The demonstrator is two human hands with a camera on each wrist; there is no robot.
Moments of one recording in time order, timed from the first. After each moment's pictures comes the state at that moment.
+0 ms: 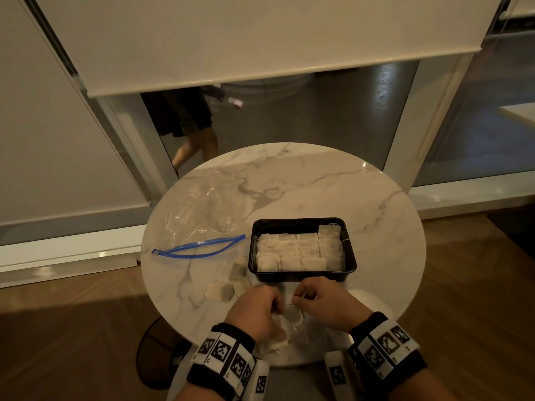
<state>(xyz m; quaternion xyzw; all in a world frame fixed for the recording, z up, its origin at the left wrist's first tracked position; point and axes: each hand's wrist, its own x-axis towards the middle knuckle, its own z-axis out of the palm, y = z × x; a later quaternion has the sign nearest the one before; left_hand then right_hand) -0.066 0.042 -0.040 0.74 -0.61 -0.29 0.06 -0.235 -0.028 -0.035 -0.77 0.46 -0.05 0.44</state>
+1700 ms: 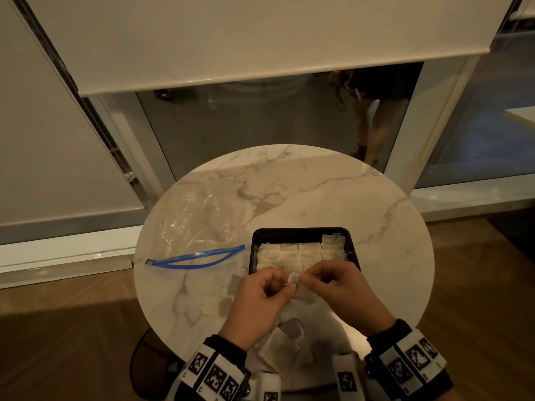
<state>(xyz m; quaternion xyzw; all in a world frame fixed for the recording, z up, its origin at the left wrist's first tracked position) -0.065 0.021 -0.018 0.64 -0.50 -0.38 0.45 -0.241 -0.050 -0.007 -0.70 0.41 -0.30 0.49</state>
